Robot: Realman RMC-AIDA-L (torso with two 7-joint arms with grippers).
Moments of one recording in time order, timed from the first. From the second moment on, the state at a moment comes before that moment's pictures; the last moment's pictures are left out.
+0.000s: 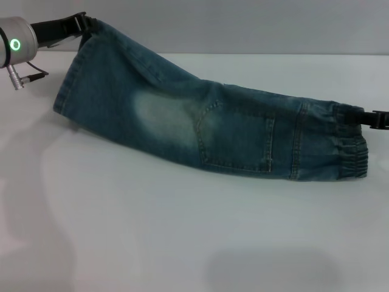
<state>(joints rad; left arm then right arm) -0.82 -2.03 0.58 0.61 2.17 0.86 -2.22 0.63 1.93 -0.38 -0.47 -2.27 -1.24 1.85</state>
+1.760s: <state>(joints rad) -0.82 -2.06 0.63 0.57 2.13 0.65 -2.15 0.64 1.95 -0.37 -0.52 -2.23 -1.24 1.88</state>
